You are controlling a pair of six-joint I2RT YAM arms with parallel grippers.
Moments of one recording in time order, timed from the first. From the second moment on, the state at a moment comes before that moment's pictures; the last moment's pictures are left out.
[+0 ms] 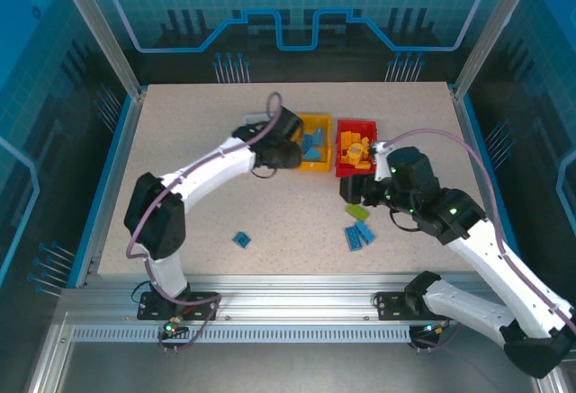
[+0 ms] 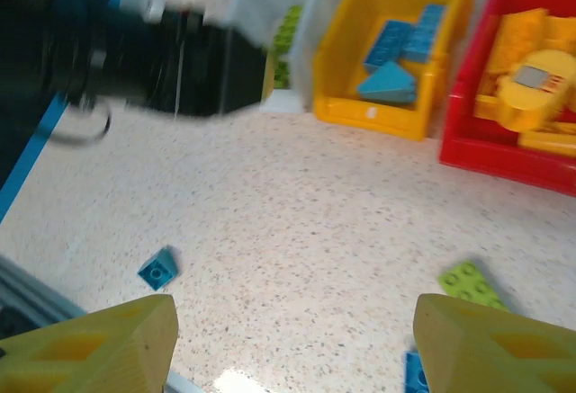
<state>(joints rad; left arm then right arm) -0.59 1.81 1.53 -0.75 -0.10 -0.61 0.64 0.91 1.05 -0.79 -0.03 0.46</state>
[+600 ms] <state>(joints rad) -0.37 2.19 1.84 -0.83 -0.05 -0.56 0.78 1.06 1.04 -0.68 0.06 0.48</state>
